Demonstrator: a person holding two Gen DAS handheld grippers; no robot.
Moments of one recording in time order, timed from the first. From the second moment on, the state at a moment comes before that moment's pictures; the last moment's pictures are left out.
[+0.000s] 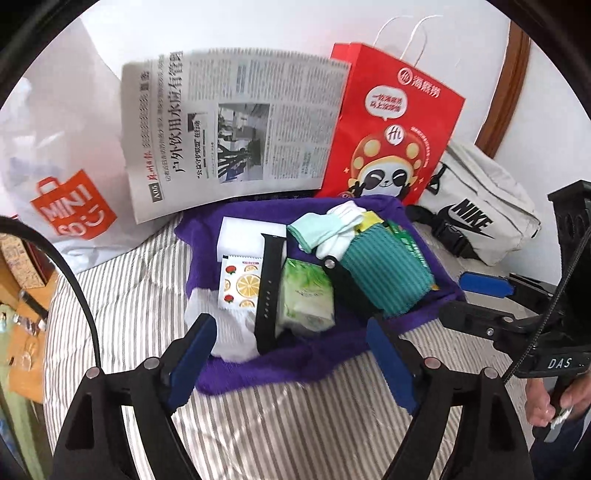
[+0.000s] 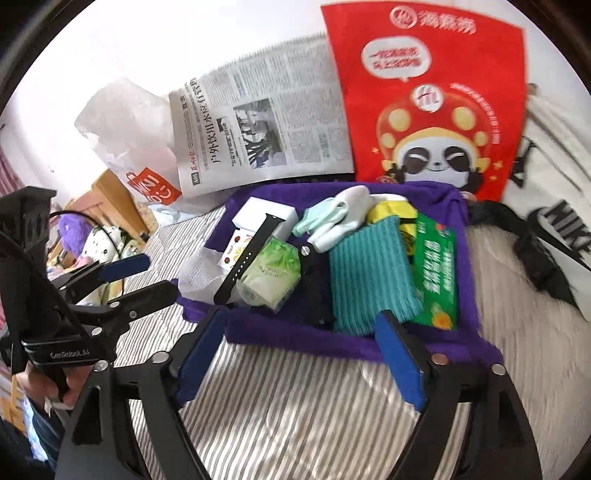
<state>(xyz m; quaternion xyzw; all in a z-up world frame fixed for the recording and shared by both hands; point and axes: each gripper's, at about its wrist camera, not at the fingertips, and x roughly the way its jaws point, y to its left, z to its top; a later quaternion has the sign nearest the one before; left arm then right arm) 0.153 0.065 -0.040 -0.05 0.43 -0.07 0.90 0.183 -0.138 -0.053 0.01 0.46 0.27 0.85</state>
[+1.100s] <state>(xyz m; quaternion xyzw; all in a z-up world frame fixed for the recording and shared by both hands) 0.005 0.011 -0.014 -0.06 0.42 -0.01 0.90 0.030 -0.207 -0.021 -0.01 0.42 0.09 0.90</state>
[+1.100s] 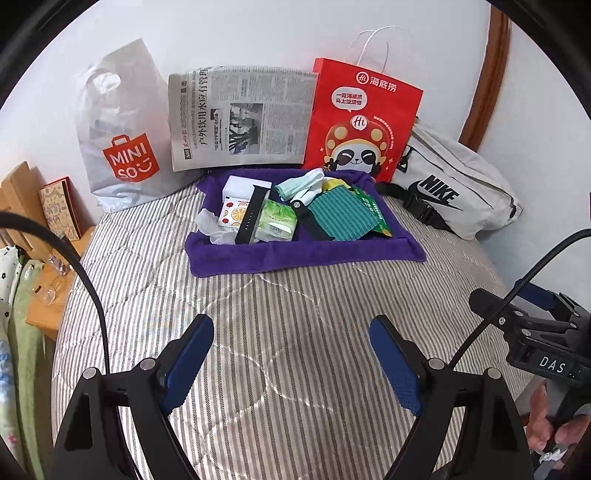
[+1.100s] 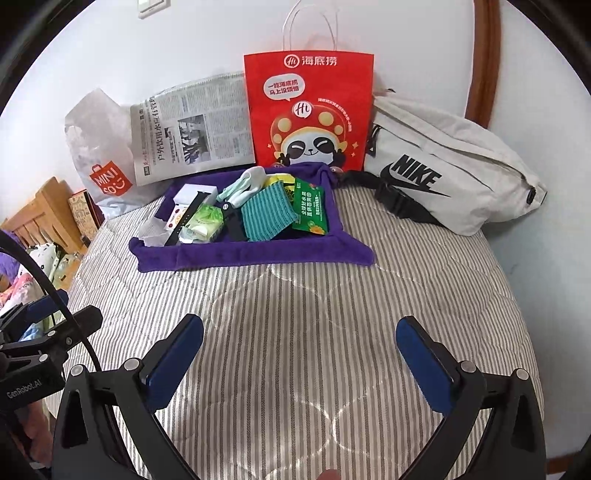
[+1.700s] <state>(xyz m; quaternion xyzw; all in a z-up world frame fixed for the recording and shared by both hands) -0.009 0.010 -0.016 -0.05 0.43 -0.01 0.90 0.010 -0.198 -0.013 -0.03 0.41 0.10 0.91</state>
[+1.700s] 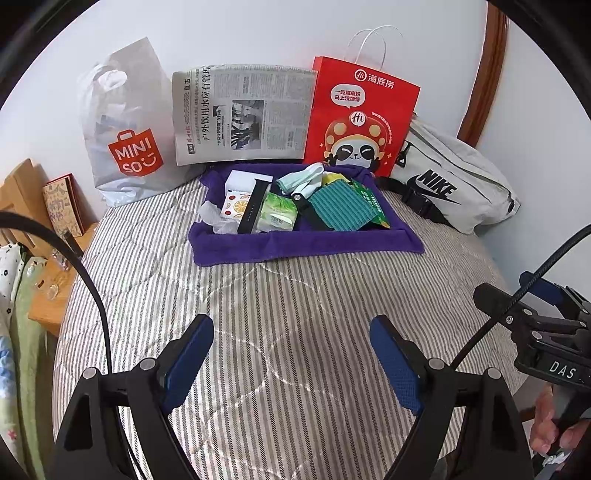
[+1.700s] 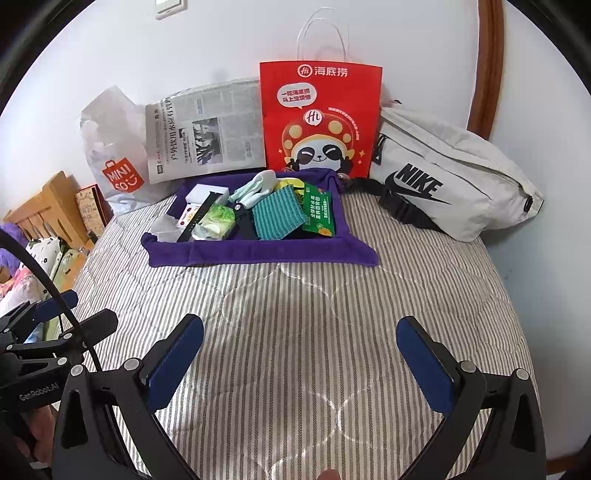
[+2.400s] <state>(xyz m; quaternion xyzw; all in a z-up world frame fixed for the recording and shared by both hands) -0.014 0.010 -0.015 -0.05 0.43 -0.01 0.90 0.009 -0.192 -0.016 -0.03 0.41 0.11 0.90</state>
